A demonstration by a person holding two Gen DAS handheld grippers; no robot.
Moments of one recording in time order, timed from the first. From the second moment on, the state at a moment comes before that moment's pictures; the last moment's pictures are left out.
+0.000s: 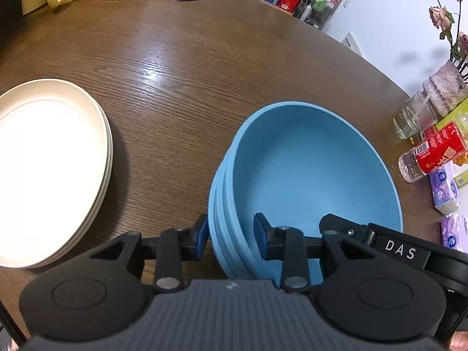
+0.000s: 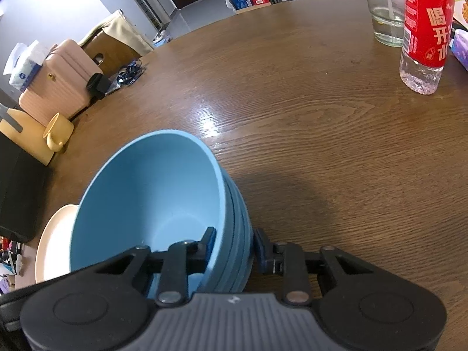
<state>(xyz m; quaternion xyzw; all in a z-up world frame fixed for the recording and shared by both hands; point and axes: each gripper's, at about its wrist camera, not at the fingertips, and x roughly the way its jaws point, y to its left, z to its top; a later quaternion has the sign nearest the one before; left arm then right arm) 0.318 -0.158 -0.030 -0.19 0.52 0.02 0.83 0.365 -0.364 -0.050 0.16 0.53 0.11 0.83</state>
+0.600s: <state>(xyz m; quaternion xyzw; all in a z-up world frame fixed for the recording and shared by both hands) 0.316 -0.156 -0.029 -0.19 0.51 0.02 0.84 0.360 -0.372 -0.051 0.16 0.51 0.10 0.84</state>
